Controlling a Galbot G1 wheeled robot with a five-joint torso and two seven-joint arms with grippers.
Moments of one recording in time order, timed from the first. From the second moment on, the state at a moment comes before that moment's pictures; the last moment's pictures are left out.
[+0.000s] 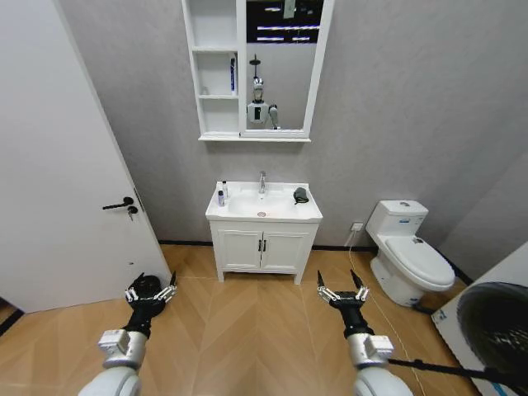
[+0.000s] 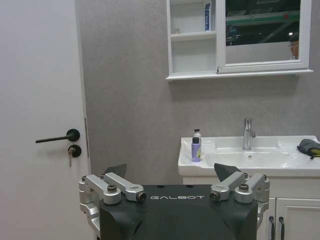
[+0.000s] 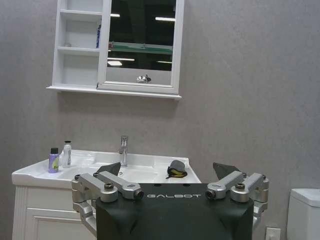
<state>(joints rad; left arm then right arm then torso) 1.55 -1.37 -0.72 -2.21 -0.23 0.11 -0.02 -1.59 1.35 0.54 2.18 0.11 0.08 0.17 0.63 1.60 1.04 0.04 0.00</state>
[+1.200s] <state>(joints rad) 1.55 -1.37 -0.72 -2.22 -0.23 0.11 -0.02 -1.64 1.38 0.54 2.19 0.11 0.11 0.14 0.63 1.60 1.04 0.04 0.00</state>
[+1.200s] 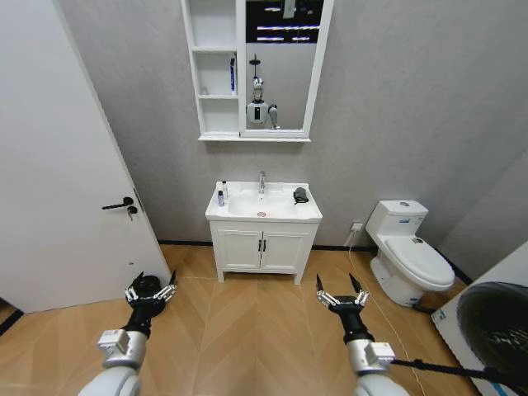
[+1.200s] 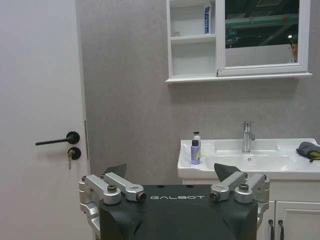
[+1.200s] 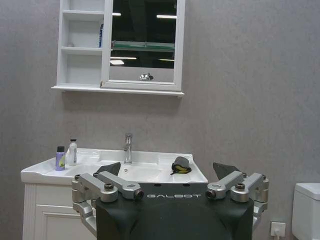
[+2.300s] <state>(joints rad) 1.55 -1.39 -0.67 -2.19 -0.21 0.10 -0.02 -1.65 1.39 0.54 2.18 0.10 0.14 0.15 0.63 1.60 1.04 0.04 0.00</state>
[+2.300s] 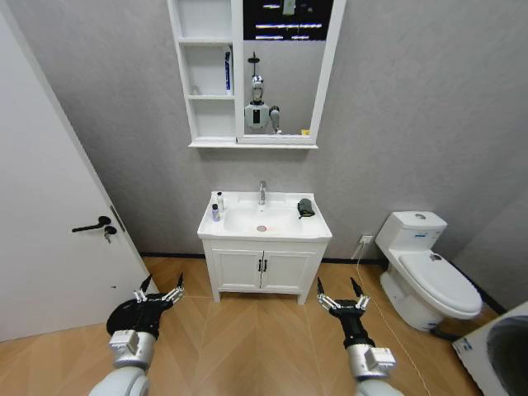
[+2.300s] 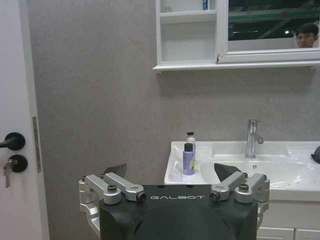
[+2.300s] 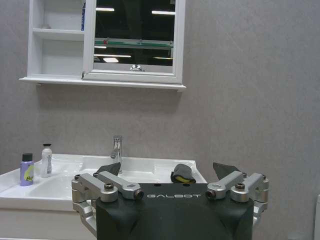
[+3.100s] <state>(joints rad) 1.54 -1.41 -0.64 -2.16 -0.18 0.10 -0.02 -1.65 1.38 0.55 2.16 0.11 0.15 0.15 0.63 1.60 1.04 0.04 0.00</state>
